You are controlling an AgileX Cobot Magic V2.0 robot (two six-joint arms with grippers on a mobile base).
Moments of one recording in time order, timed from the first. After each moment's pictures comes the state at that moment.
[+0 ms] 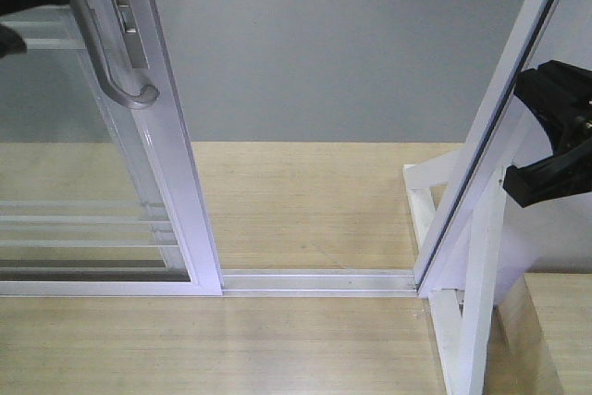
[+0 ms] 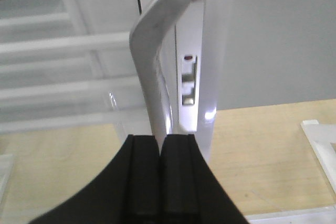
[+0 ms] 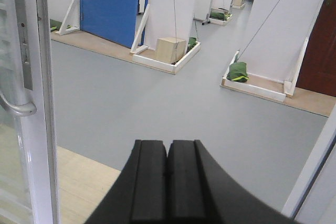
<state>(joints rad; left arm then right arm) -0.09 1.34 -1.17 0.15 0.38 -0.08 0.35 0.73 -0.54 0.08 0.01 -0.23</state>
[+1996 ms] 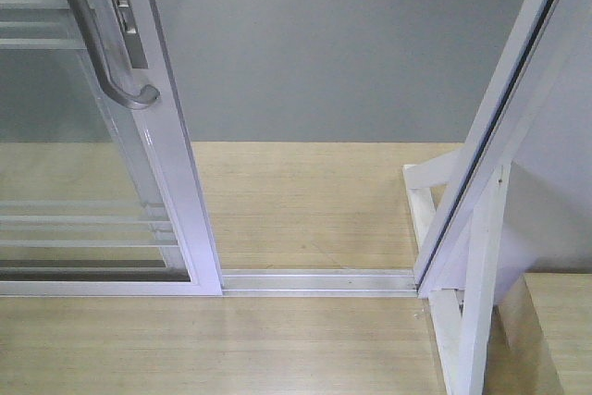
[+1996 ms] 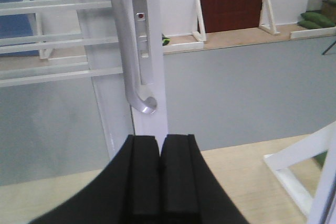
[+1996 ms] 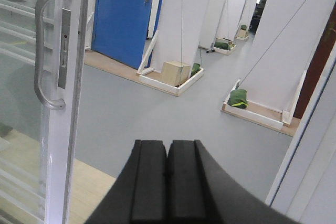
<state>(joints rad) -0.09 0.12 -0.32 -0.12 0.43 0.18 0.35 0.13 -0.54 0.09 0.54 -0.27</state>
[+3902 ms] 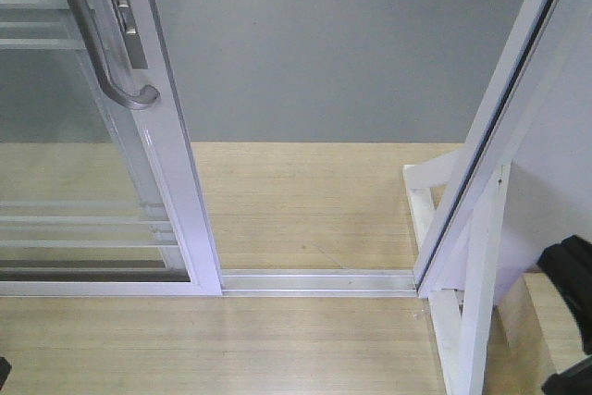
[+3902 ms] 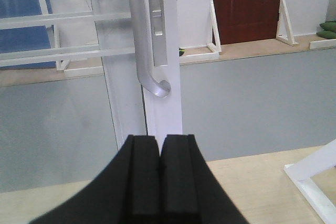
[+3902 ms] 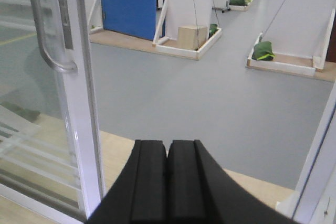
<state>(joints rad) -0.09 -0.01 0.03 -0.06 0.15 0.13 0.35 0.13 -0.10 0.21 0.21 -0.24</state>
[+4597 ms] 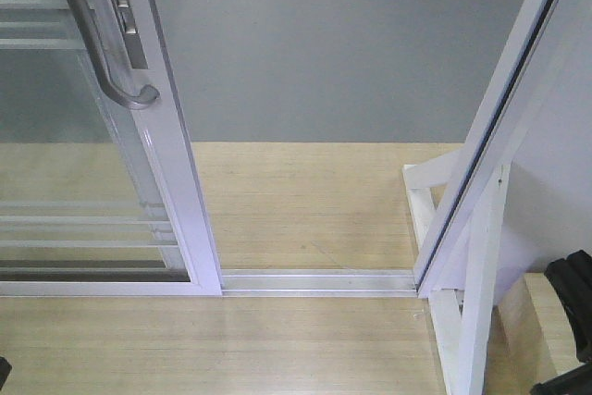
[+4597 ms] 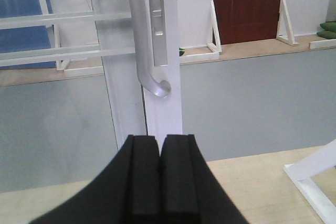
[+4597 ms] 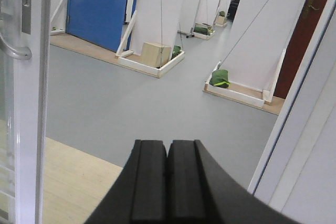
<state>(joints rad) -0.09 -0.01 0.03 -0.06 0.15 0.13 0.30 -0.01 0.03 0.03 0.11 -0.24</state>
